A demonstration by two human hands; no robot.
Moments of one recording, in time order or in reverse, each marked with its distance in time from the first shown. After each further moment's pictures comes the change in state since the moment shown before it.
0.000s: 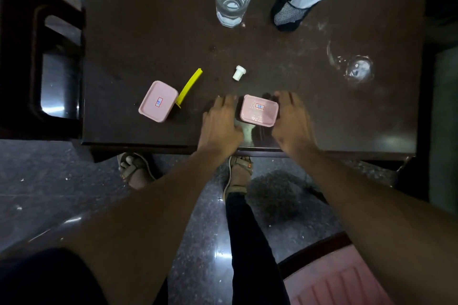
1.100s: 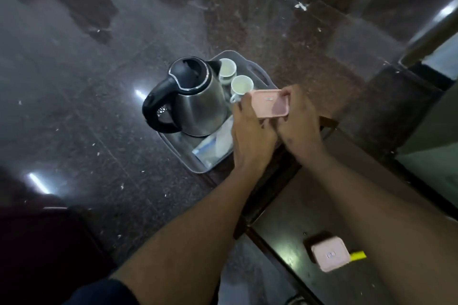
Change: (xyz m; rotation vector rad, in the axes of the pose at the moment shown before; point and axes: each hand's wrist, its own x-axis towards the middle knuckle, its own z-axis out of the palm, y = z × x) left_hand -0.033 -0.243 -0.392 -0.602 1.050 -0.417; right_hand 0.072 -0.575 0.038 0.208 0.021 -0.907
